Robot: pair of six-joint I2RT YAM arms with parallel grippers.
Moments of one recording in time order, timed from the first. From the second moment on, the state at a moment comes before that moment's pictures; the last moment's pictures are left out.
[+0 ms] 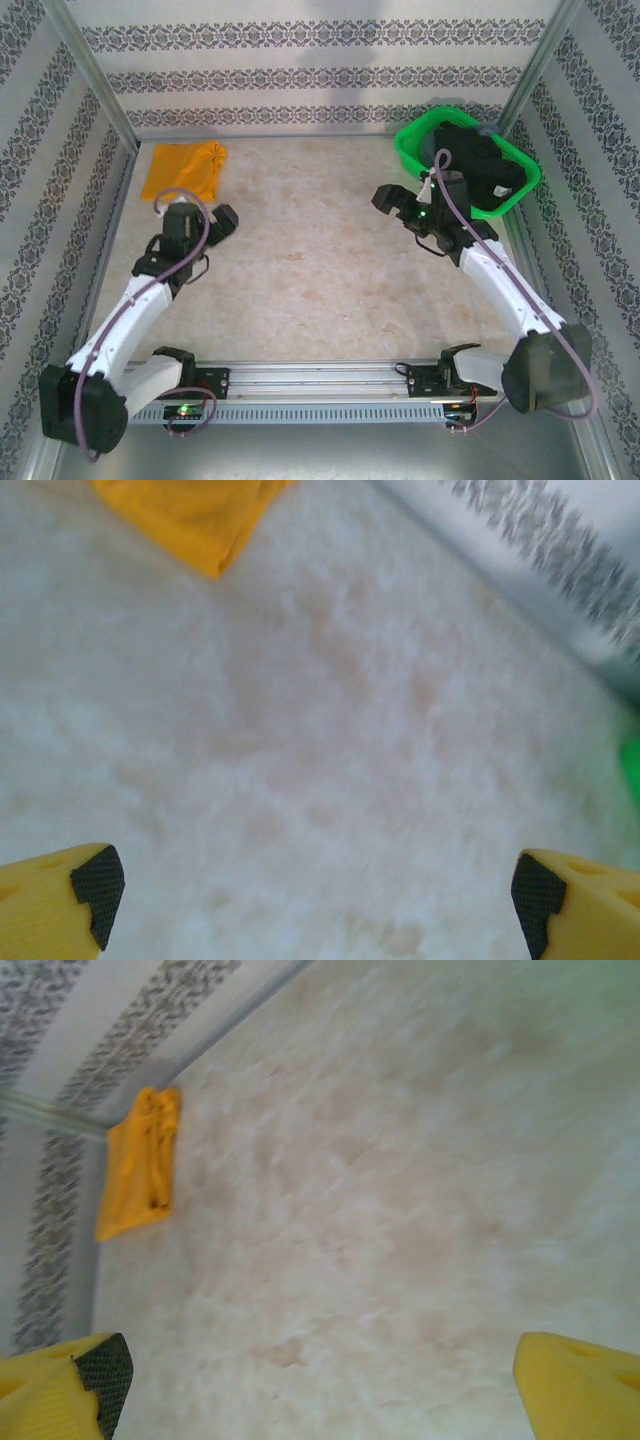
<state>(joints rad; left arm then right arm) -0.21 0.99 0.73 -0.41 -0.15 -0.74 0.21 1.18 0.94 -0.39 -0.29 0.70</state>
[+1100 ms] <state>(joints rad) -0.02 1.62 0.21 1.02 -0.23 -0.05 0.01 1.52 0.30 0.78 0.10 0.08</state>
